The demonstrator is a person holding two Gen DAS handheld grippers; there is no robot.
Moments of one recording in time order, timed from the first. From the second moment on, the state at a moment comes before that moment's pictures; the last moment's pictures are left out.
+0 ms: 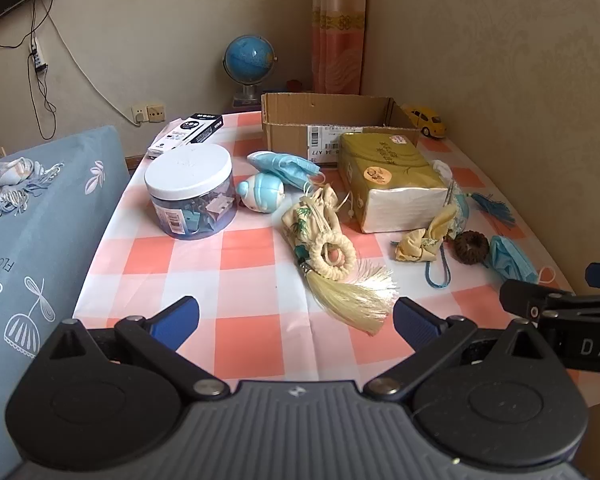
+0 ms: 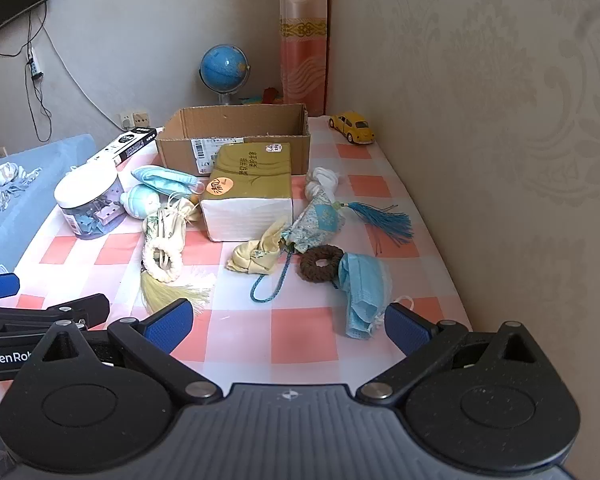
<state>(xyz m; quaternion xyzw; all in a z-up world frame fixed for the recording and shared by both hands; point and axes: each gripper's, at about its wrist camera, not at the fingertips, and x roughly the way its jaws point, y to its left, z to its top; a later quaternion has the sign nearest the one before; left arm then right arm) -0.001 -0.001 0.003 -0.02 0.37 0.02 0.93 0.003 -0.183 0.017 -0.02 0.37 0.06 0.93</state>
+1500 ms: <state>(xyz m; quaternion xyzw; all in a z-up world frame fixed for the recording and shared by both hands) -0.001 -0.006 0.006 -0.02 0.37 0.01 0.93 0.003 -0.186 0.021 -0.02 0.37 0.05 0.93</state>
